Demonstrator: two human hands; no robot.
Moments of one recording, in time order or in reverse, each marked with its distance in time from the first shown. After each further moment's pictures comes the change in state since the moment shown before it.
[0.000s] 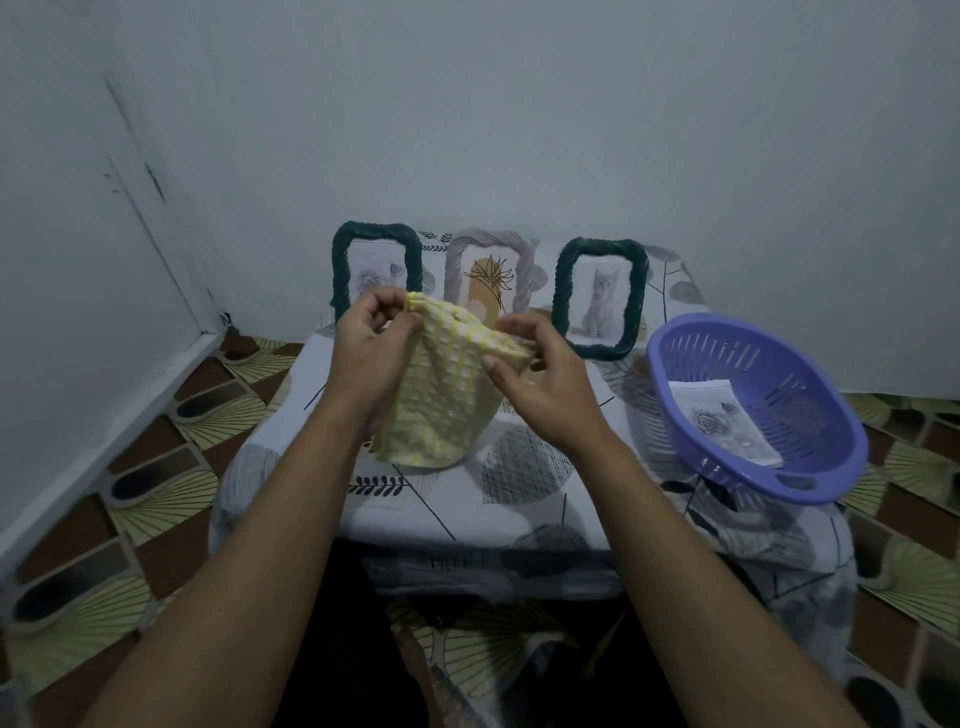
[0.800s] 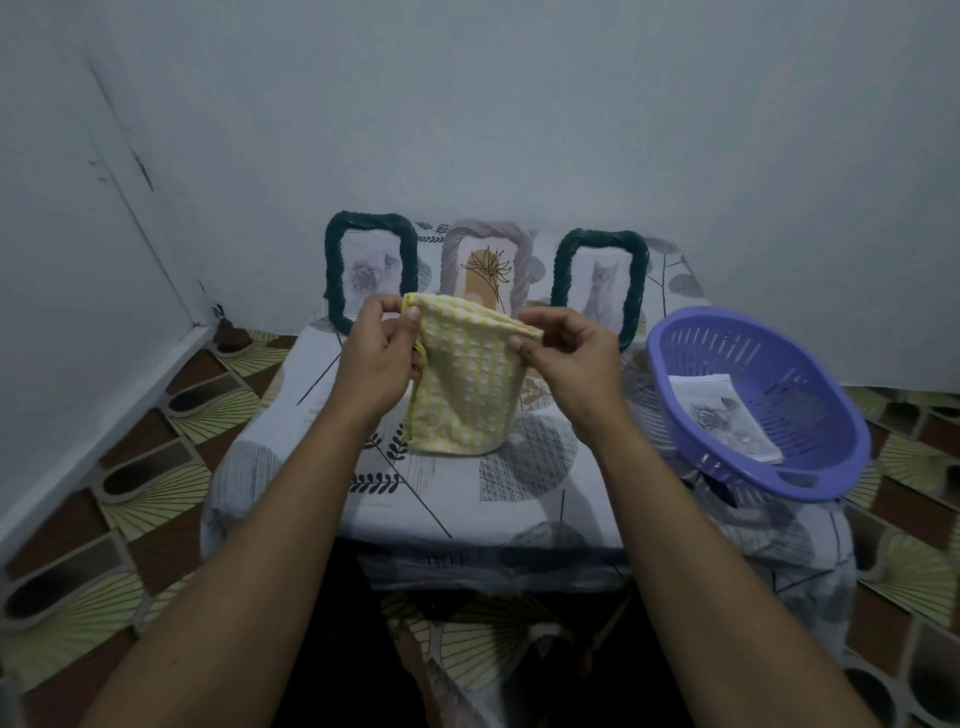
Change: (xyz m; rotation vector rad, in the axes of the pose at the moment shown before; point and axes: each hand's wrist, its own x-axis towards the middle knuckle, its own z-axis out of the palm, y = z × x) left_hand 0.010 -0.031 0.000 0.269 -0.049 0.003; right_hand 0.013 0.010 -0.013 0.338 0.173 0.161
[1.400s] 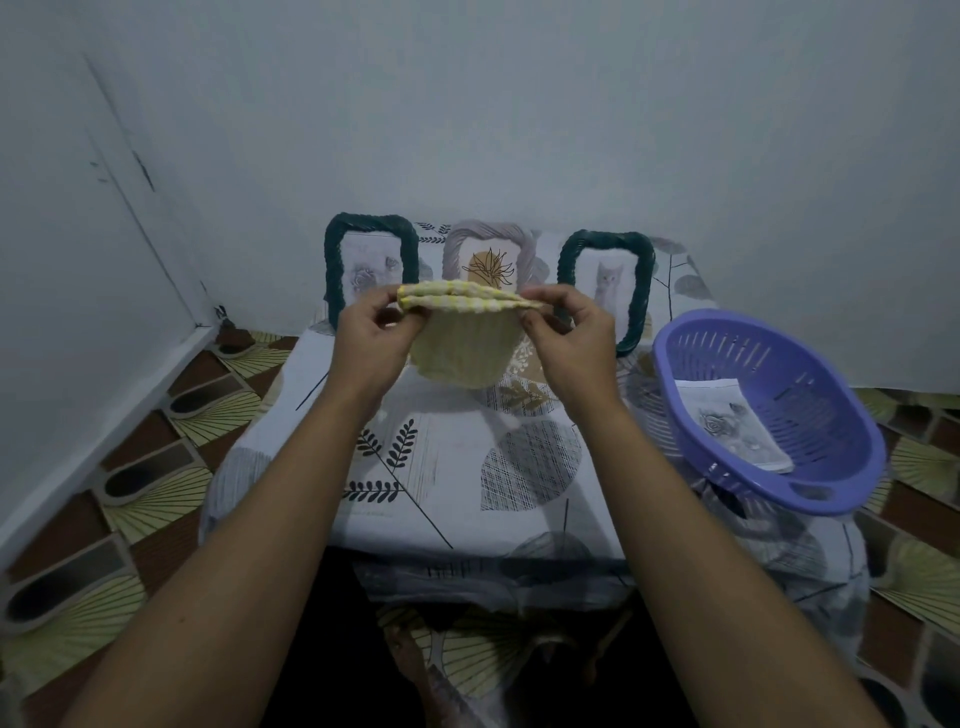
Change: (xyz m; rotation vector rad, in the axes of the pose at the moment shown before) left_hand 0.028 -0.005 -0.002 -0.086 0.008 0.086; right_hand 0.033 0.012 0.008 -0.033 0.075 -0.112
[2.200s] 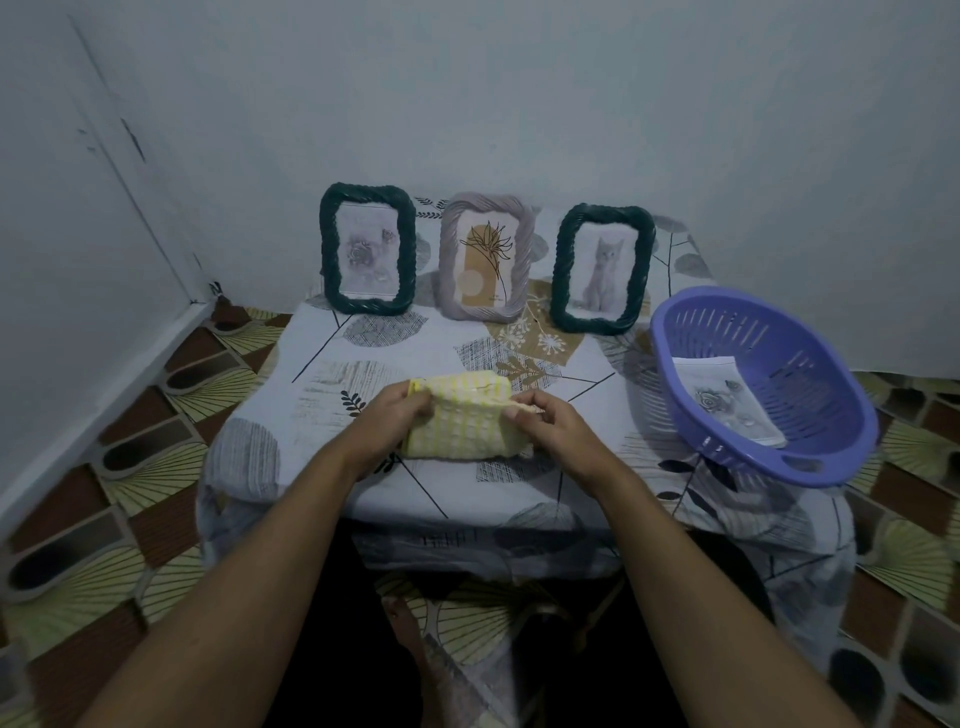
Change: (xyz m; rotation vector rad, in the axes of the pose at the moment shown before) left_hand -0.066 -0.068 0.003 -0.056 -0.360 -0.482; right_hand -0.080 0.067 -0.034 -0.018 -0.489 0.510
